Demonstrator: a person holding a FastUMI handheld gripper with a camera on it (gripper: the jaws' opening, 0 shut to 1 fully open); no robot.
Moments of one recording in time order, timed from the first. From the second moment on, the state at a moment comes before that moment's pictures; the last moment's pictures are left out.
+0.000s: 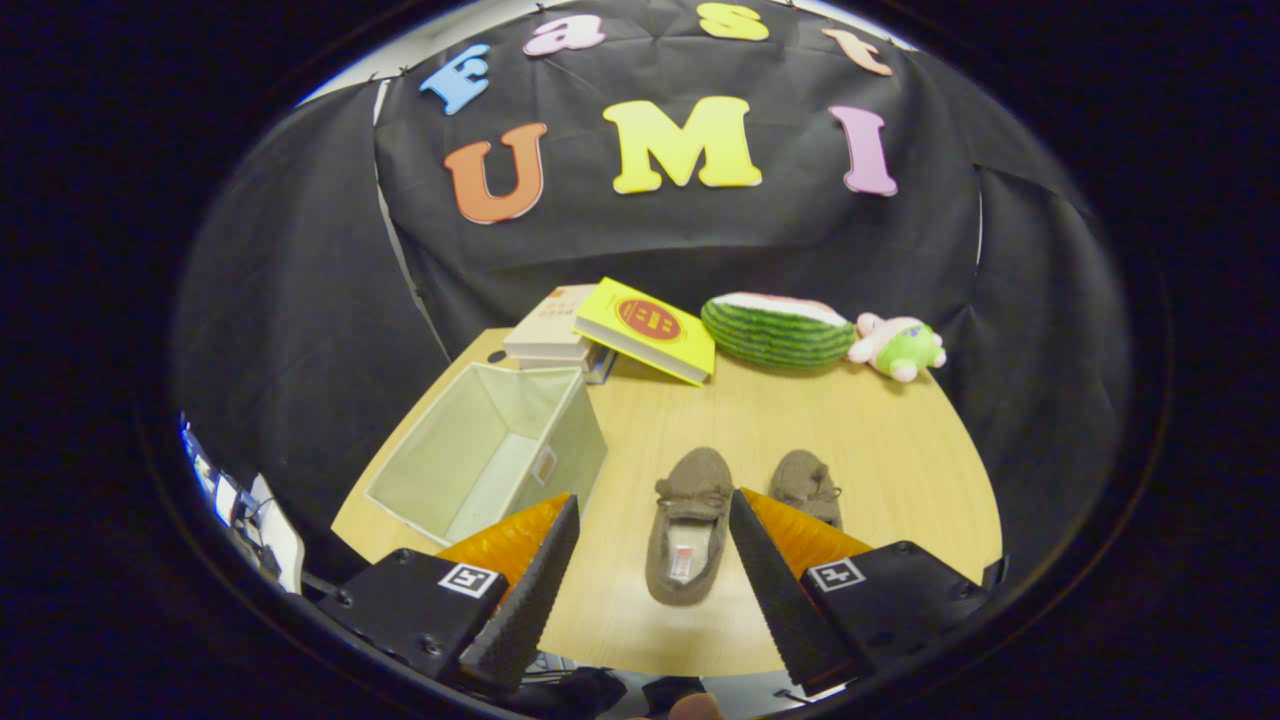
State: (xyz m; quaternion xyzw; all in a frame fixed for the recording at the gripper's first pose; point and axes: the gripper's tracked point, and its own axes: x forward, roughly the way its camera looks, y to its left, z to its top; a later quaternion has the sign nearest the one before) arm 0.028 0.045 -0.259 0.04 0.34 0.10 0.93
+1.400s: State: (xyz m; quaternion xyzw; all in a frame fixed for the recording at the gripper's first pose) arm 0.073 0.008 -0.443 0.16 0.62 0.06 0.77
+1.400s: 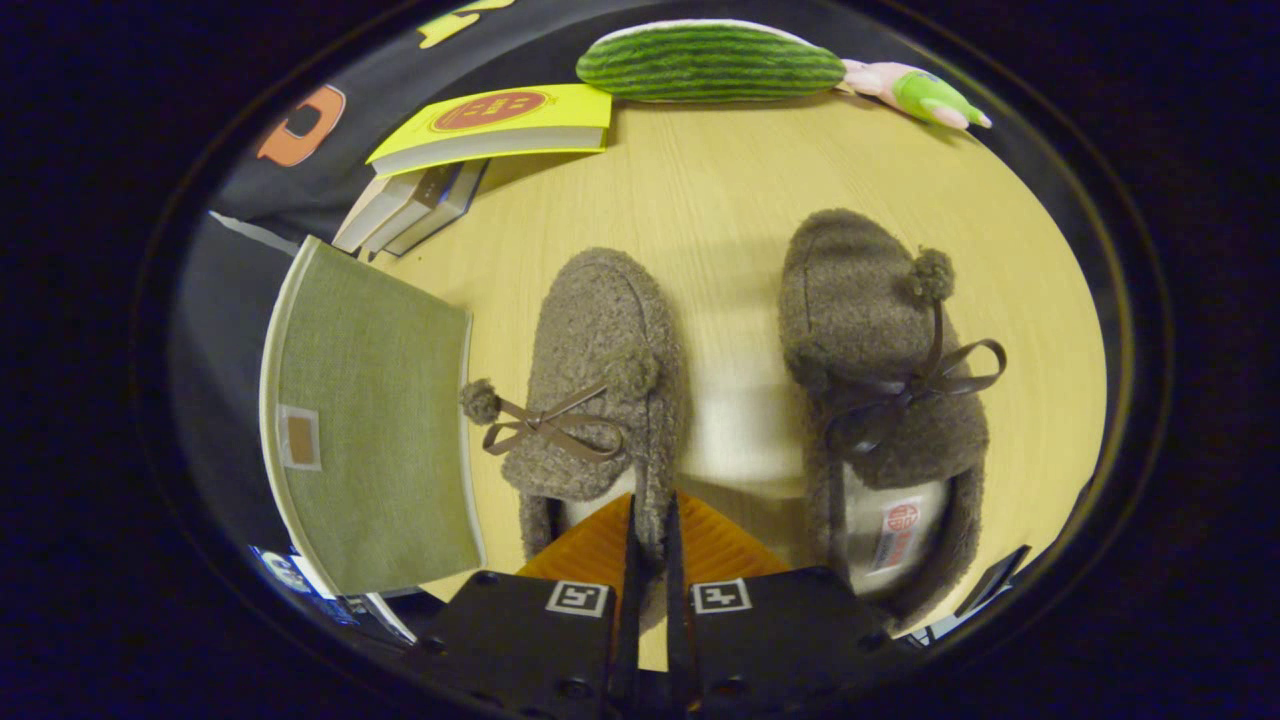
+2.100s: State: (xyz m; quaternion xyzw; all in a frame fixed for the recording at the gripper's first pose) arm 0.031 0.066 -0.304 0.26 0.57 0.08 0.77
